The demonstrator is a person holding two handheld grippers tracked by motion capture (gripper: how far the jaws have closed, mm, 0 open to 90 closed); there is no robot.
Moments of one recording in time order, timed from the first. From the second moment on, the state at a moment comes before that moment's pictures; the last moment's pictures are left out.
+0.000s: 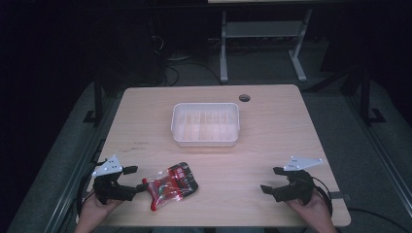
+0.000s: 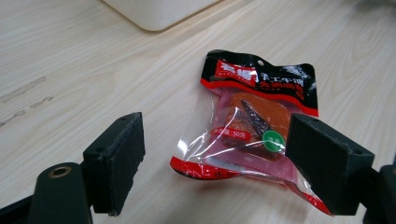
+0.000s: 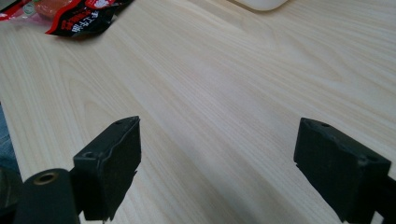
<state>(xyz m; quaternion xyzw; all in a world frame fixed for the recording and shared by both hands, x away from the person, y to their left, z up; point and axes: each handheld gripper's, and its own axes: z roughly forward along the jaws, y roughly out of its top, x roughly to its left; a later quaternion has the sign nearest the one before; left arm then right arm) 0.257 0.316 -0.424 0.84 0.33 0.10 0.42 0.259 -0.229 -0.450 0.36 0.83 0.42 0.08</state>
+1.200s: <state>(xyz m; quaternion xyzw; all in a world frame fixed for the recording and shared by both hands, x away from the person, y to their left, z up) 0.261 0.284 -0.447 0.90 0.27 0.02 0.34 0.280 -0.111 -0.426 0.30 0.85 0.42 0.03</state>
